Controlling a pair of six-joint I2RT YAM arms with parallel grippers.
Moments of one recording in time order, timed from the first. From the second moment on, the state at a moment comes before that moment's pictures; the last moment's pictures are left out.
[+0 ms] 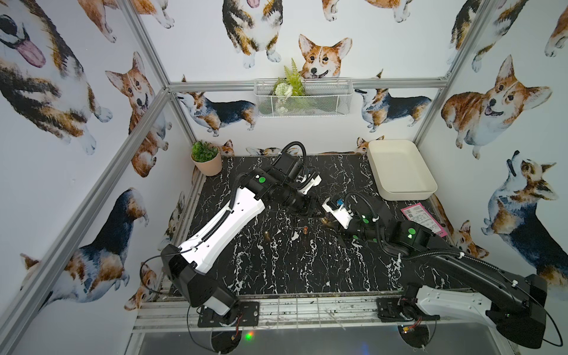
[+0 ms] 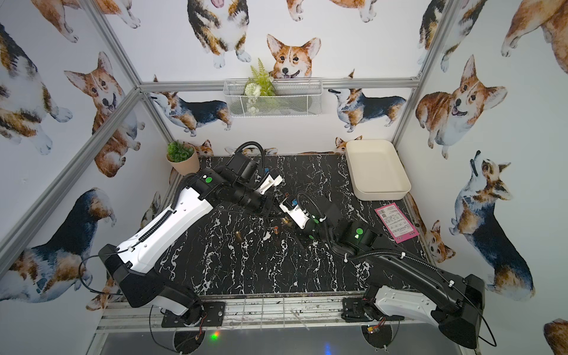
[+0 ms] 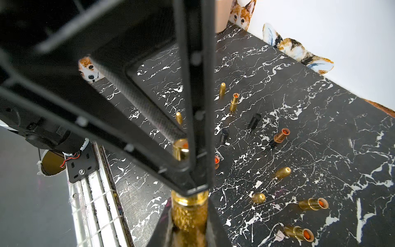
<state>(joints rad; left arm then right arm) -0.72 1.55 1.70 -1.15 0.61 -0.43 0.96 1.06 0.99 -0.50 -0.11 0.02</state>
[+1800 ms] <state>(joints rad) -0.61 1.49 1.31 -1.06 -0.06 -0.45 0.96 0.88 0.93 -0.58 0.08 0.00</state>
